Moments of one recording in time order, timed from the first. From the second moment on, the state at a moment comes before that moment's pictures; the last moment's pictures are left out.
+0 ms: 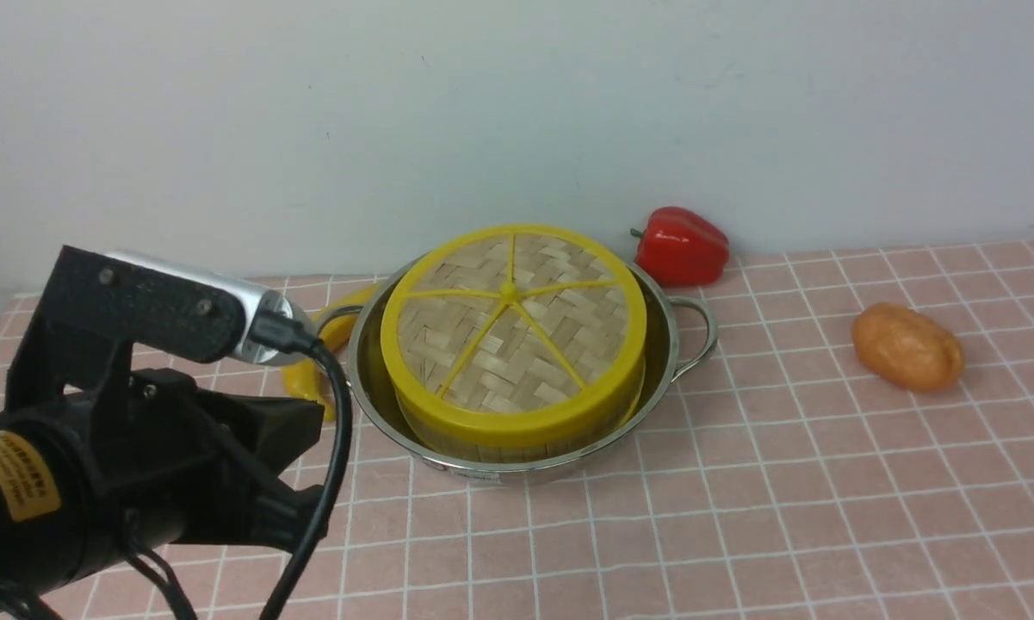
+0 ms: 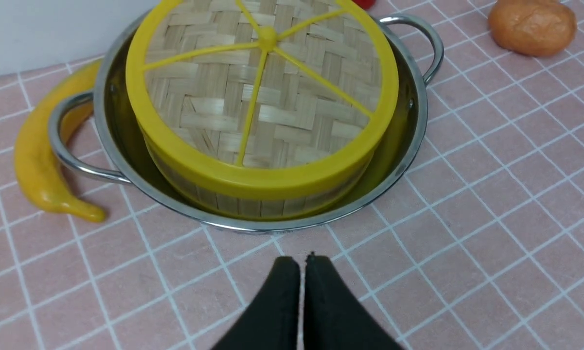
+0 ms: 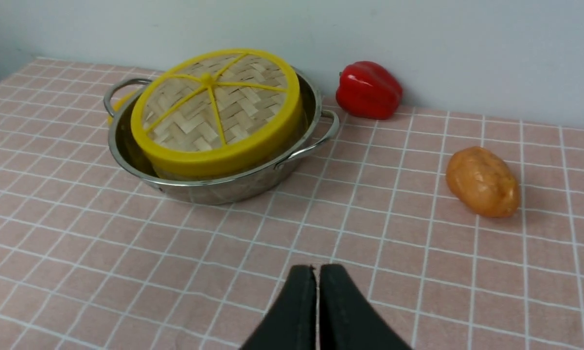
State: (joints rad) right arm 0.38 0.23 -0.69 0.07 1.01 0.18; left arm -0.46 0.90 -0.68 -0.07 0.47 0.02
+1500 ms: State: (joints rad) right arm 0.37 0.22 -0.68 0.21 1.00 0.14; left arm 0.06 0.02 0.01 0.14 0.16 0.09
